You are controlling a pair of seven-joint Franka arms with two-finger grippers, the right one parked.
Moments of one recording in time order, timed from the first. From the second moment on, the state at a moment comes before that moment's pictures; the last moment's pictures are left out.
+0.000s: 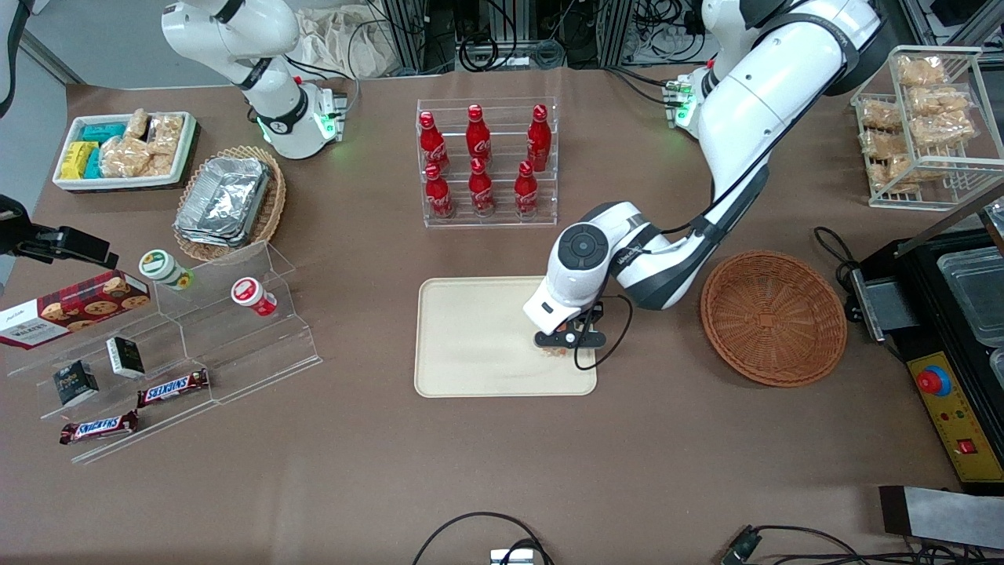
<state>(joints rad) -0.11 0.74 -0.64 -1.66 0.52 2.26 -0.93</state>
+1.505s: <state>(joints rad) 0.11 0.62 -0.64 -1.48 0.52 2.02 -0.96</state>
